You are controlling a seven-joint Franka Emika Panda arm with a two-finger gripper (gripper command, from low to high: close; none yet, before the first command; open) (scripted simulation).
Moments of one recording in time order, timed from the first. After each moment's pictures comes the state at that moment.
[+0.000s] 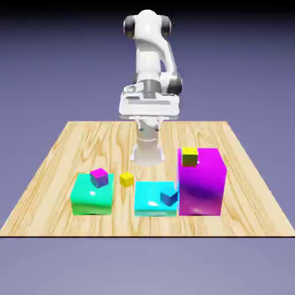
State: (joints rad) arm -0.01 -0.55 0.00 -2.81 -0.03 3.05 0.69
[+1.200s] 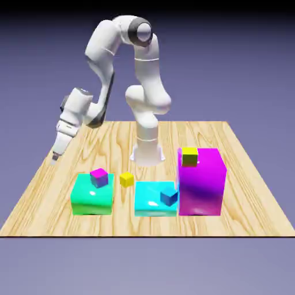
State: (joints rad) arm -0.83 0.07 -0.19 -2.55 -1.24 3.22 -0.88
